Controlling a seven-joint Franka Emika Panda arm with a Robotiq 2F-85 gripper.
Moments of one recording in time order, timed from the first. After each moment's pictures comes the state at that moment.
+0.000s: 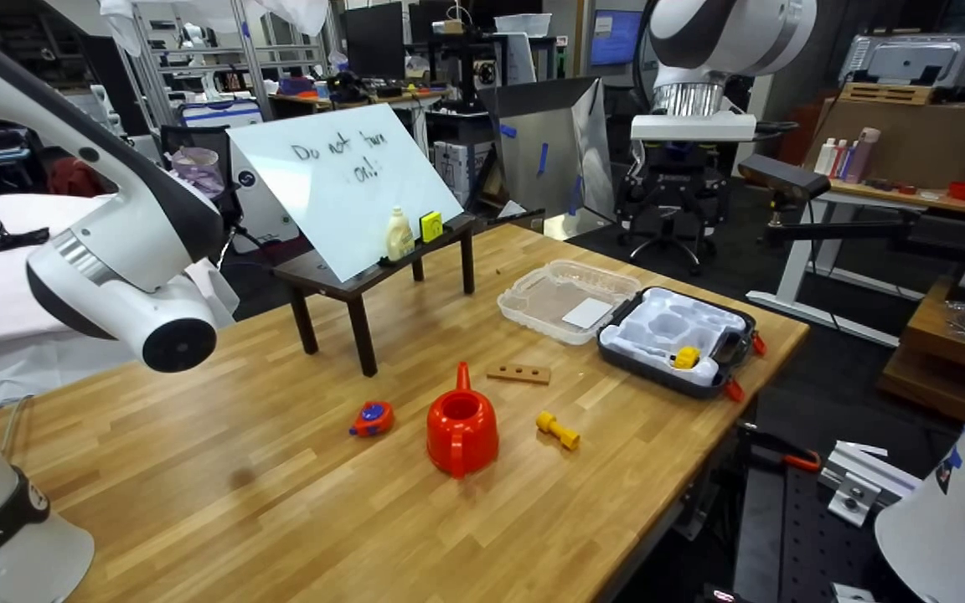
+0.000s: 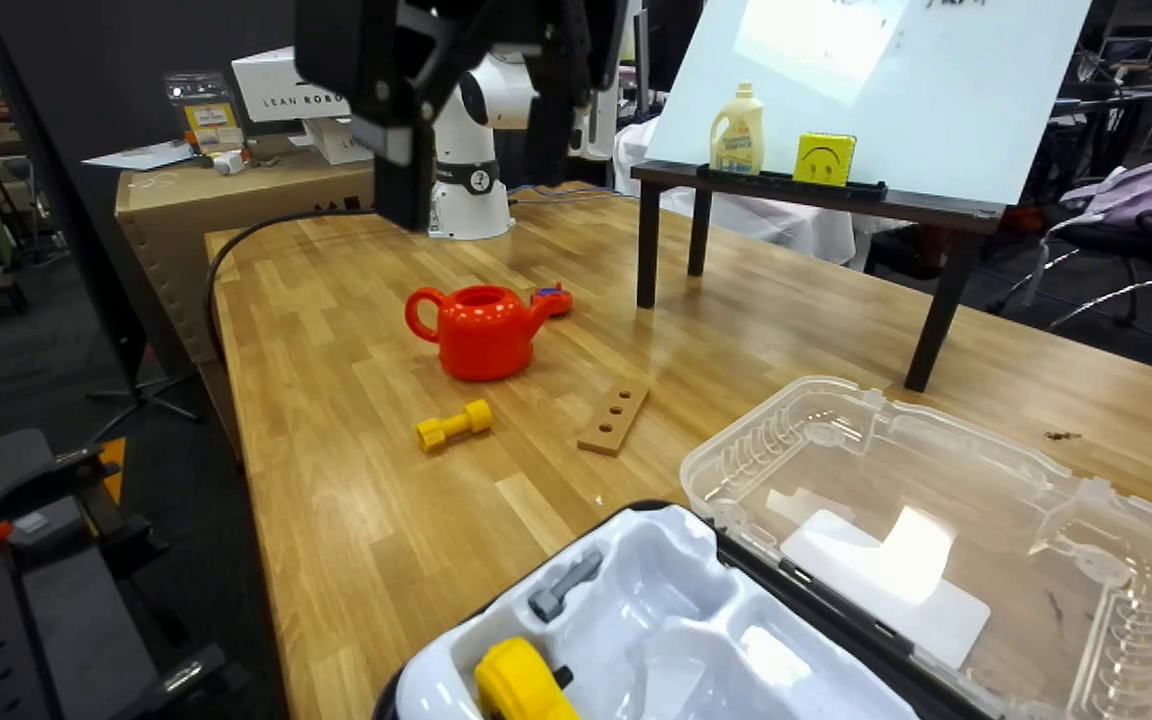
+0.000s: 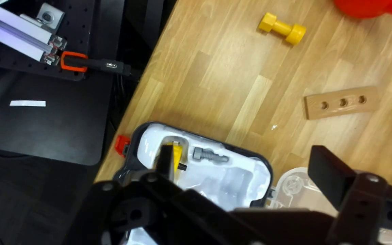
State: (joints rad) arm -0.33 -0.19 -0.23 -2.45 0.14 2.09 0.73
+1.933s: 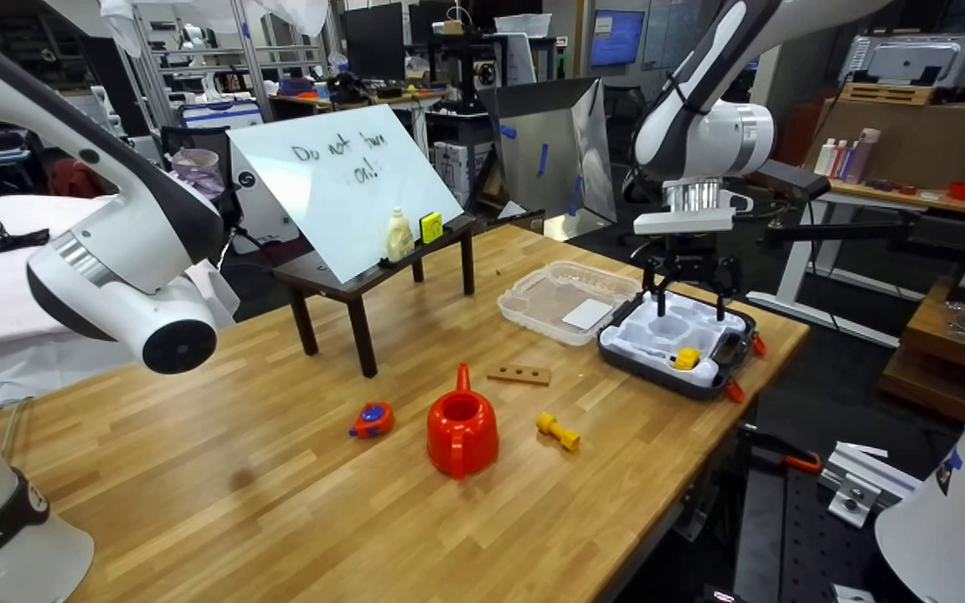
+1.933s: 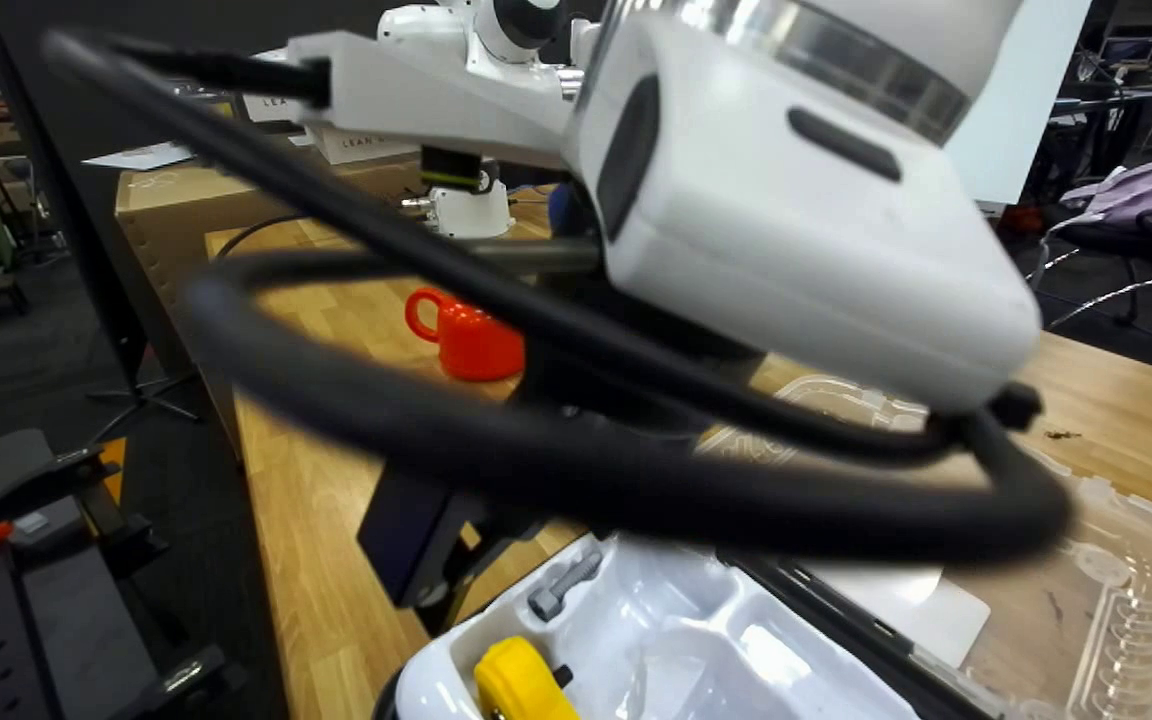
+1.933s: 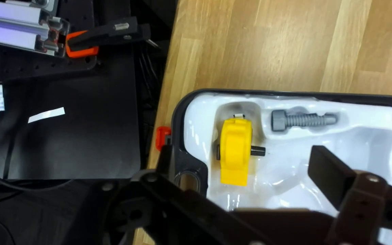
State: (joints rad) arm -0.35 0.22 -0.37 -2.38 0.20 2.22 0.78
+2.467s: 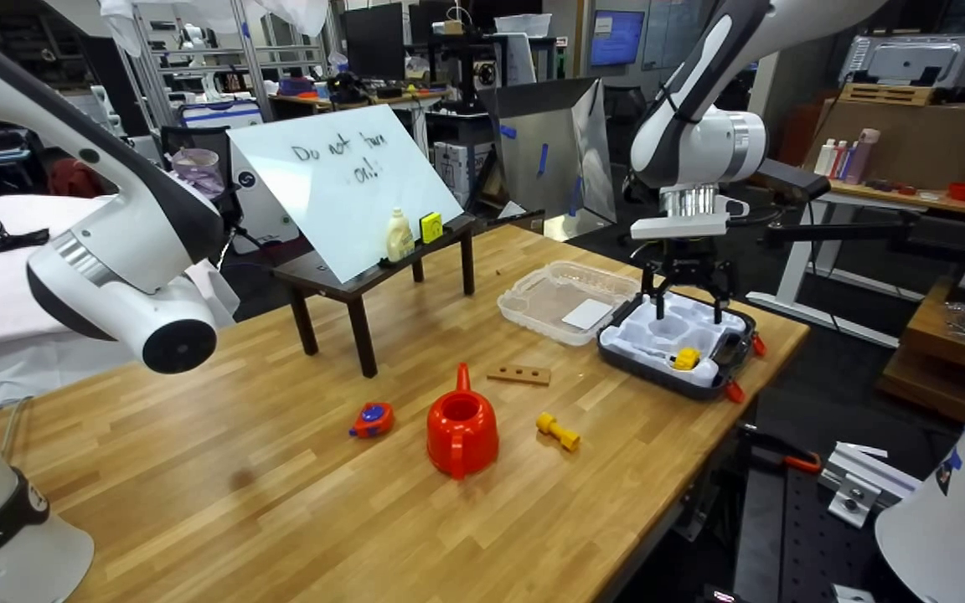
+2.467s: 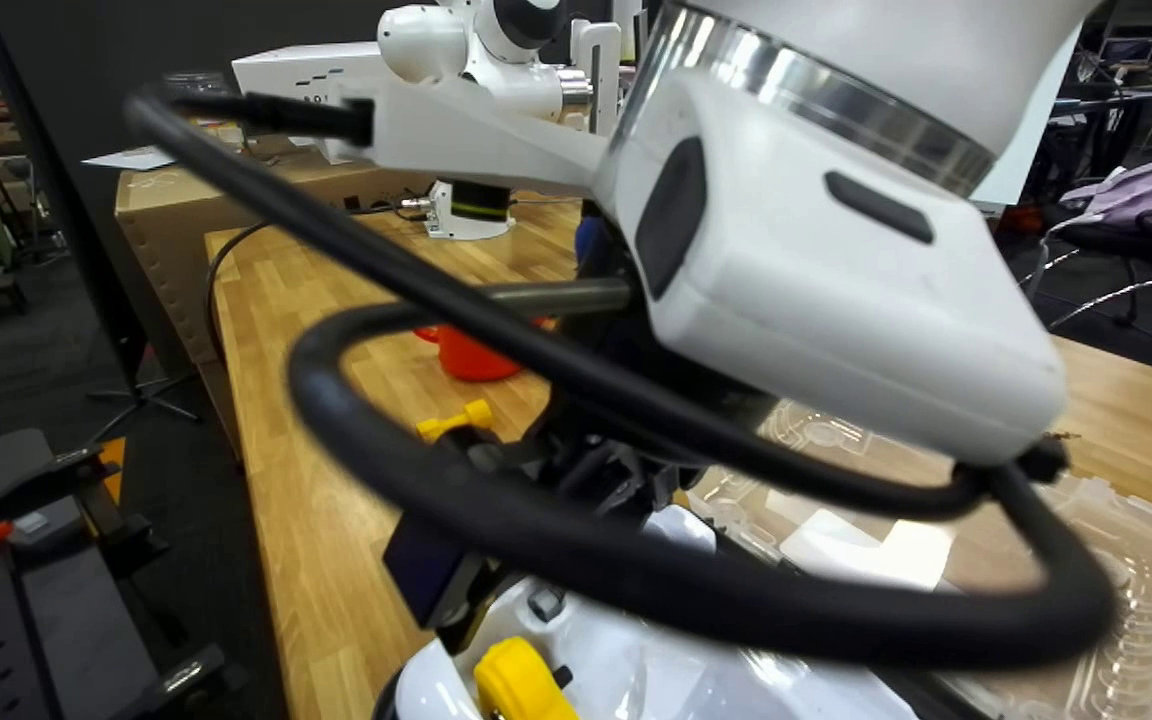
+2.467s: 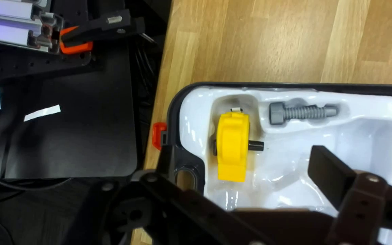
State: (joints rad) arm -0.35 0.26 -0.37 -2.36 0.21 2.22 0.78
